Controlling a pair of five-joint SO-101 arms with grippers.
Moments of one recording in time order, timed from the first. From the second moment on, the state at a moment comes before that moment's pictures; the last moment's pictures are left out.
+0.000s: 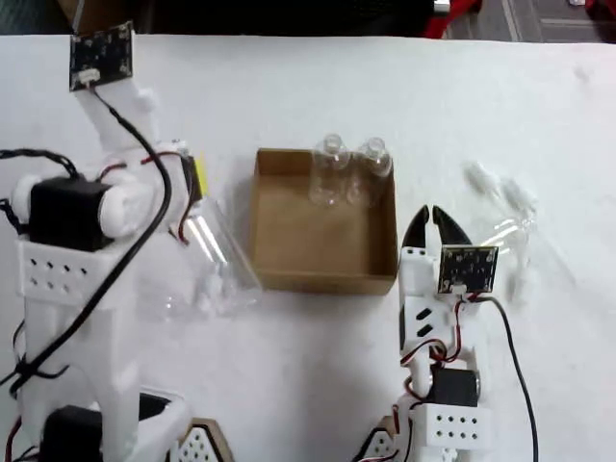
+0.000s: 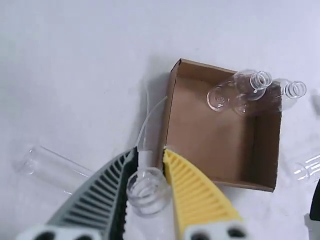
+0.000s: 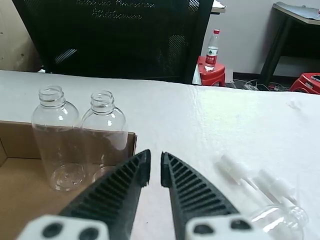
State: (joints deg) left arm 4.2 -23.2 -11.8 99.1 23.0; right arm 0.7 -93.7 96.7 16.4 7.2
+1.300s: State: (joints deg) left arm 18.7 -45.1 67.3 -15.3 -11.6; right arm 0.7 -93.7 96.7 16.4 7.2
